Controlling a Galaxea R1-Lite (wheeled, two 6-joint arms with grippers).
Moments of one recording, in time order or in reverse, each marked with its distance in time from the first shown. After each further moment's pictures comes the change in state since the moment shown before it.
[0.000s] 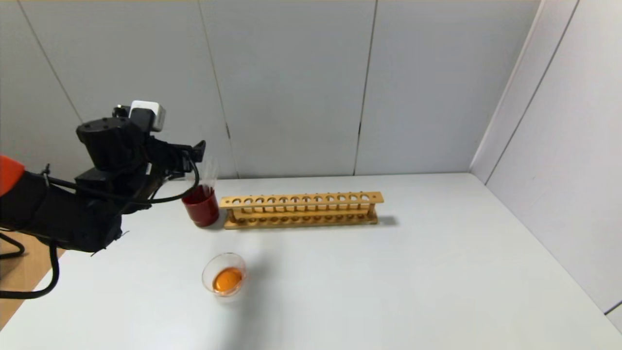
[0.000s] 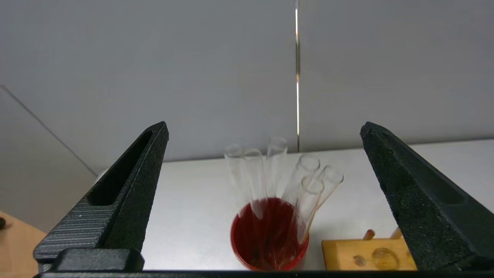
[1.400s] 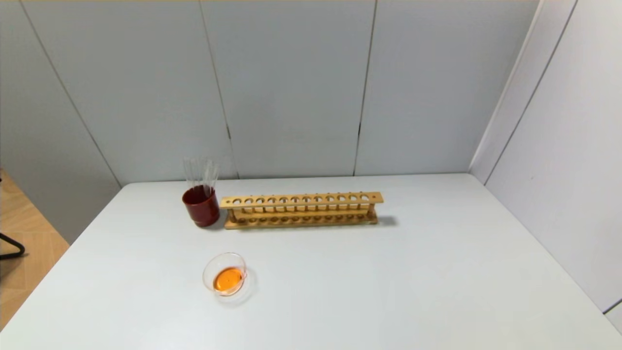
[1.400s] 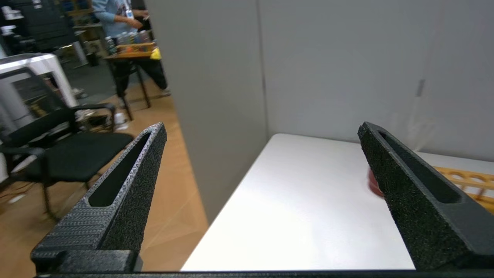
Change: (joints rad) left arm 0.104 -1.592 0.551 0.775 0.261 0.049; right arm 0.000 0.000 0.000 0.000 0.000 0.000
